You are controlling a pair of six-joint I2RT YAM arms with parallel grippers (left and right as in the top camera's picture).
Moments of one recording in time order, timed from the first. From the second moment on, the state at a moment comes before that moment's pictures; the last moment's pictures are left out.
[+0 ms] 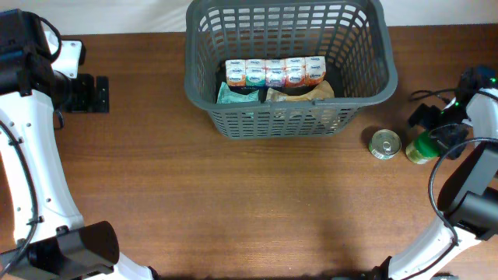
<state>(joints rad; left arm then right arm) 0.28 1.77 2.07 -1.45 -0.01 0.26 -0.46 2.05 1.60 -1.09 -0.06 0.31</state>
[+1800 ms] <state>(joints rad) 0.28 1.77 2.07 -1.45 -0.01 0.26 -0.45 2.05 1.54 -1.07 0.02 0.42</state>
